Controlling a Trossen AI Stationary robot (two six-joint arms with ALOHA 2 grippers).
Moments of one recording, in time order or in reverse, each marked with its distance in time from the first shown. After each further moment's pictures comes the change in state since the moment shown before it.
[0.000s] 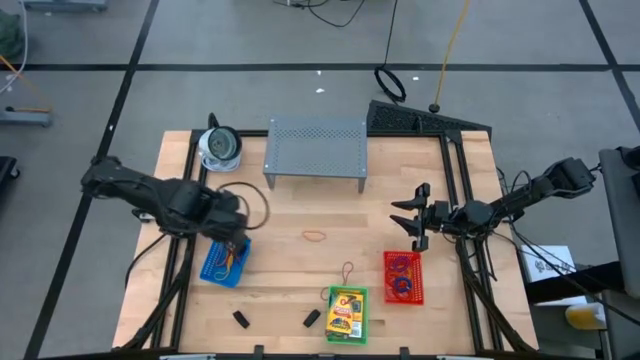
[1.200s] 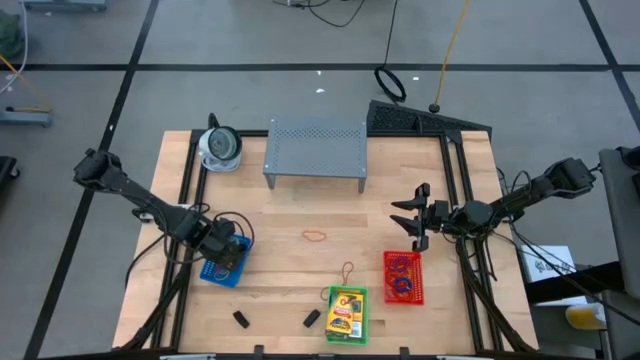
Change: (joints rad) left arm -0.190 -0.203 -0.704 0.651 0.073 -0.297; right arm 0.000 0.000 0.000 0.001 0.002 0.020
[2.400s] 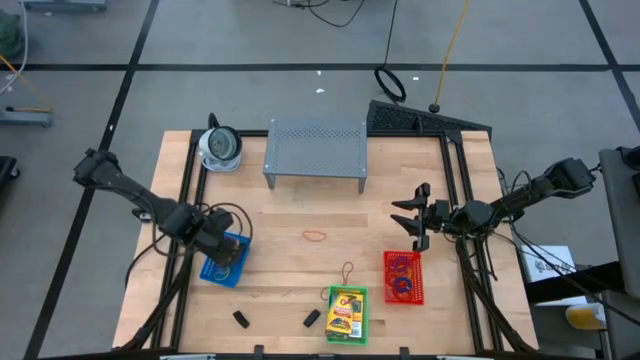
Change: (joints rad) left arm 0.000 -0.001 0.232 -0.266 -0.126 0.057; right arm 0.000 0.000 0.000 0.015 -0.002 0.003
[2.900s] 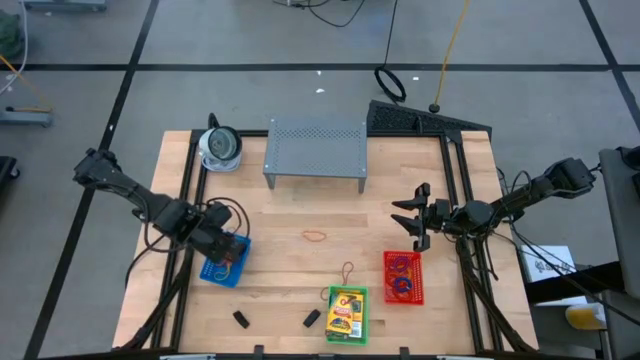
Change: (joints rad) left arm -0.007 0.001 0.113 -0.073 -0.121 -0.015; right arm 0.000 0.000 0.000 0.007 -0.002 0.026
